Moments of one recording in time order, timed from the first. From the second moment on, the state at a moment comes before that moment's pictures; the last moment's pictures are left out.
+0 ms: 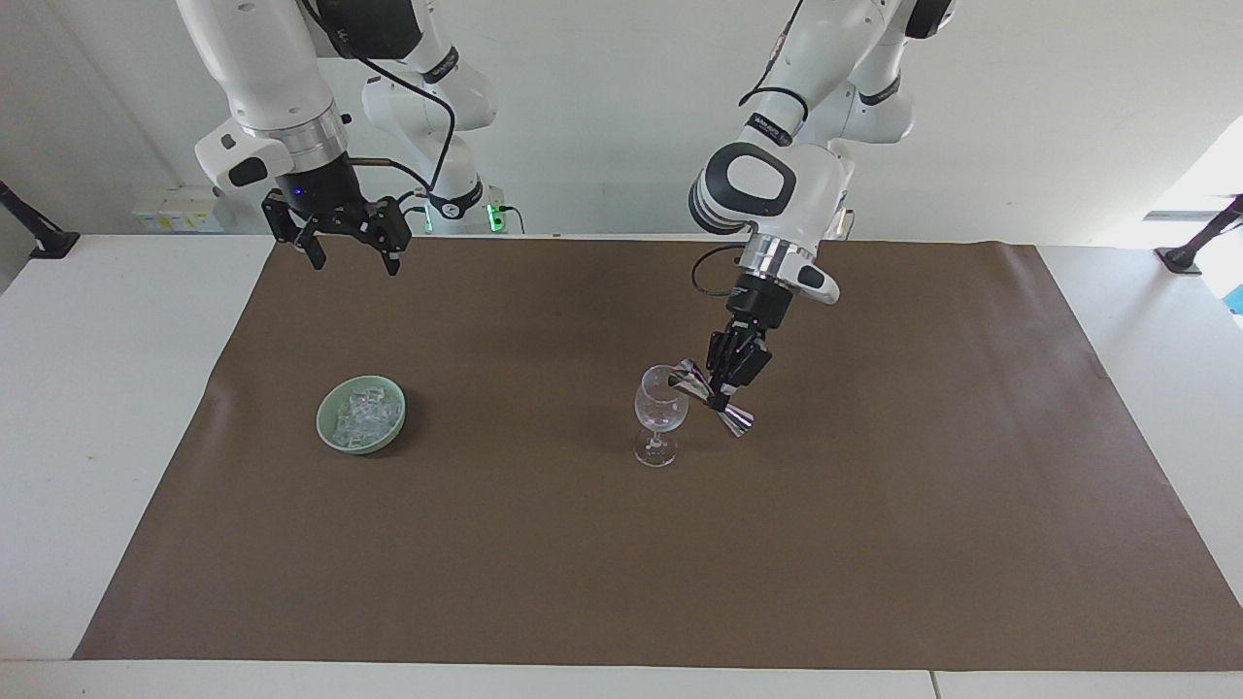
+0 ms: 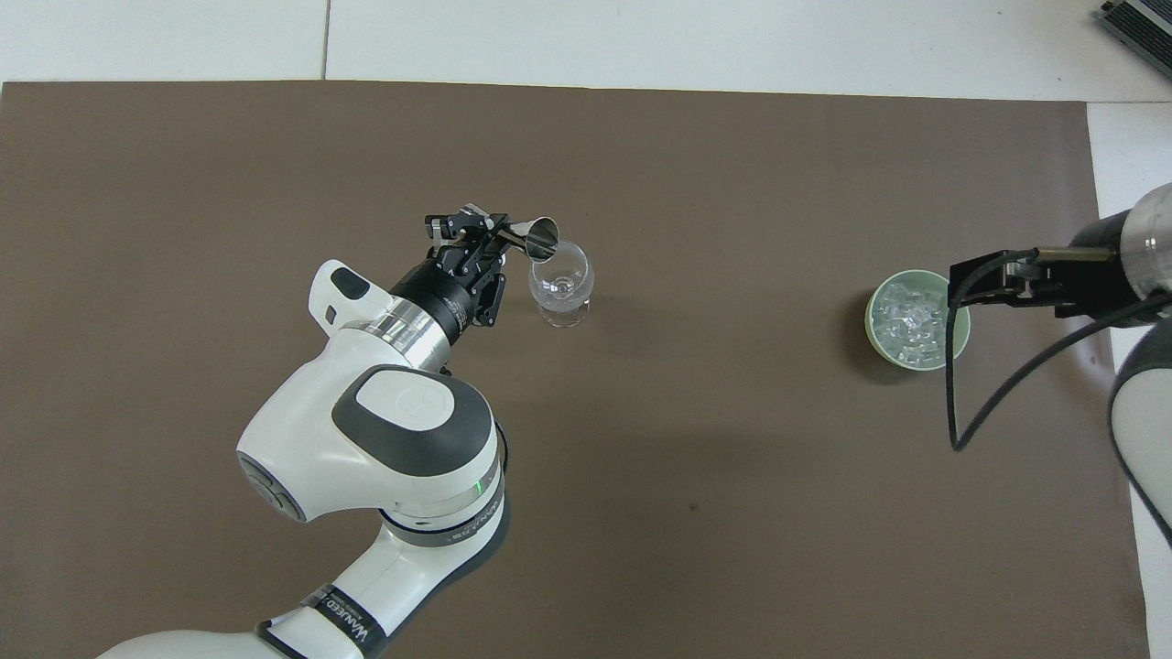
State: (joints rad) left arm -0.35 0.22 -0.36 -1.88 -1.86 3.32 -0.27; right arm 0.05 -0.03 0.02 -1.62 -0.02 1.62 0.18
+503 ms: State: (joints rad) left arm -0.36 0.23 -0.36 -1.88 -1.84 3.34 -0.21; right arm 0.05 -0.03 0.02 -1.62 -0.02 1.62 0.18
